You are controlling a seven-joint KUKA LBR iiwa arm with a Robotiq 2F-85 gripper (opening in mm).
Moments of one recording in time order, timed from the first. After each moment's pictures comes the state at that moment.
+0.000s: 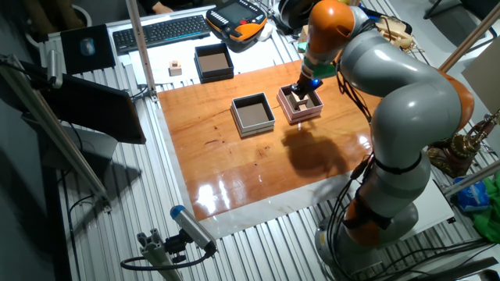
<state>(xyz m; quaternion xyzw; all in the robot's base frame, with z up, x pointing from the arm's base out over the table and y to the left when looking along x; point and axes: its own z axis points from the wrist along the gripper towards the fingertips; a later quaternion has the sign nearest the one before) 0.527 -0.001 0.242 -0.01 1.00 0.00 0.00</state>
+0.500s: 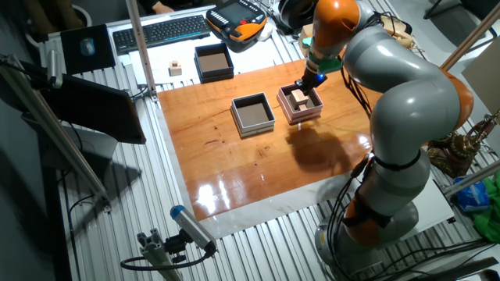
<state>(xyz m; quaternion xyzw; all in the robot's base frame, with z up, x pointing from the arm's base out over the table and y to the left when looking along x) 0.533 -0.017 0.249 -0.02 1.00 0.00 0.00</state>
